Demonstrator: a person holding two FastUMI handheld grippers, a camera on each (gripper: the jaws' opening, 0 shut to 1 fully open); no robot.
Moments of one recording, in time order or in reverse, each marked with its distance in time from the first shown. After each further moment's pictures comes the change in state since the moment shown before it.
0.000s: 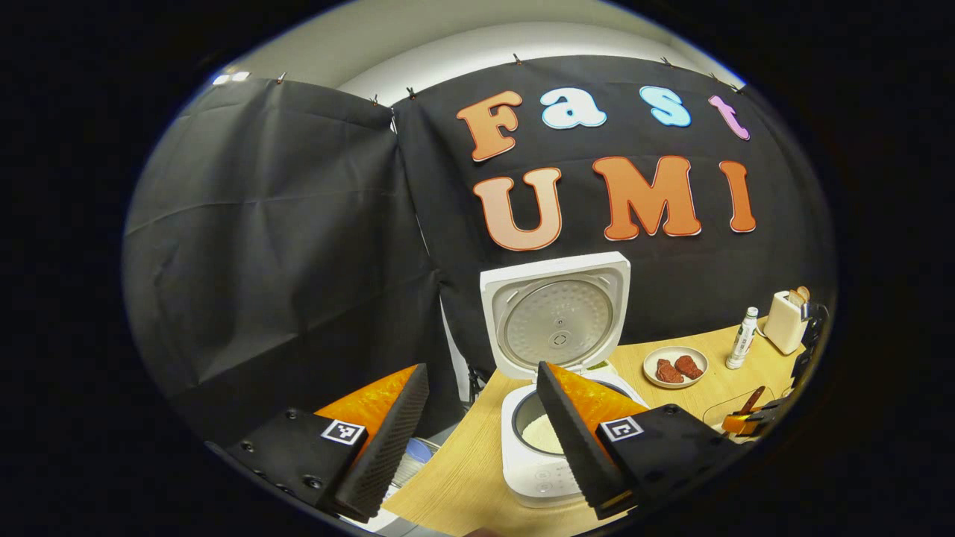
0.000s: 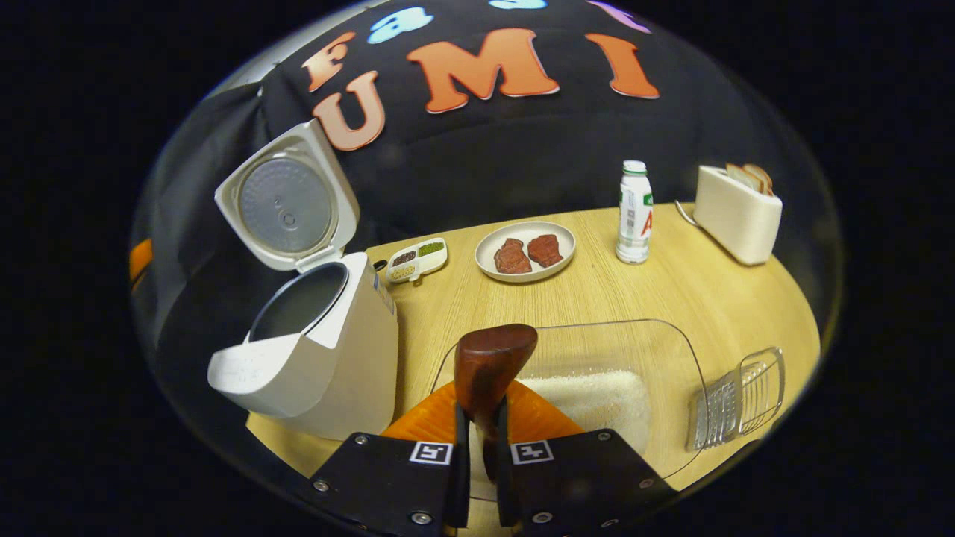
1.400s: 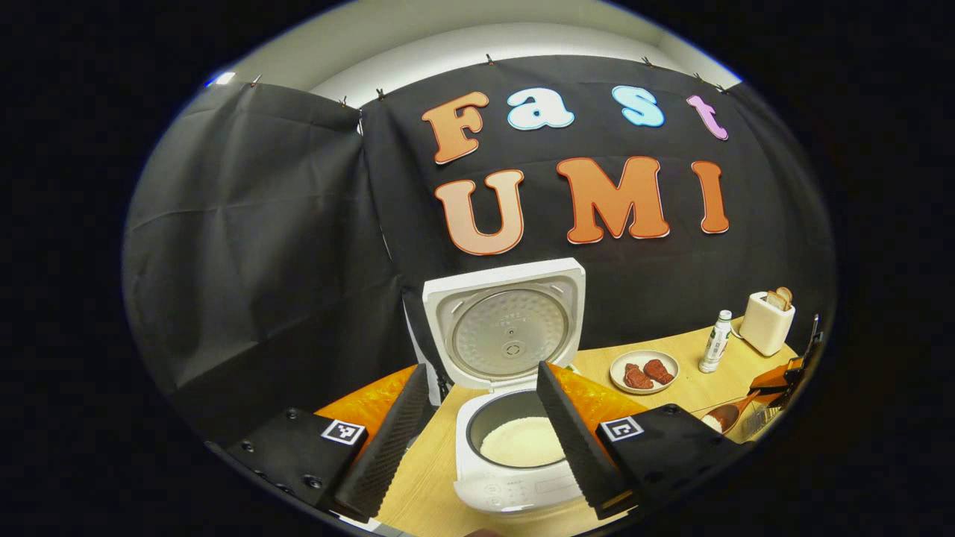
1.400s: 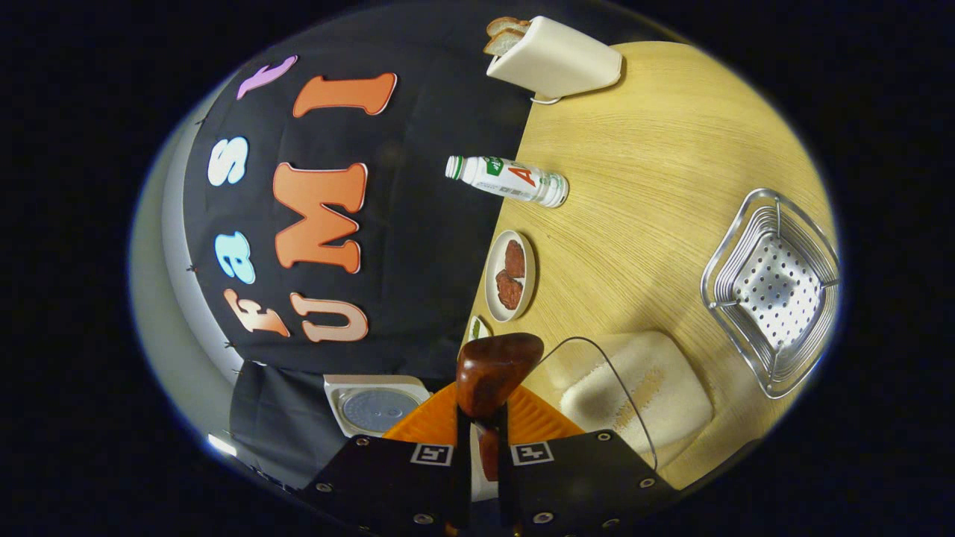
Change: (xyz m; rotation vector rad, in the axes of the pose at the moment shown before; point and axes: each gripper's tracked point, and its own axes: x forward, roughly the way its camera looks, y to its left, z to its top) left arm 0.014 -0.062 0.012 -0.002 -0.016 -0.121; right arm -0.040 -0.070 0.071 1.009 -0.042 0.343
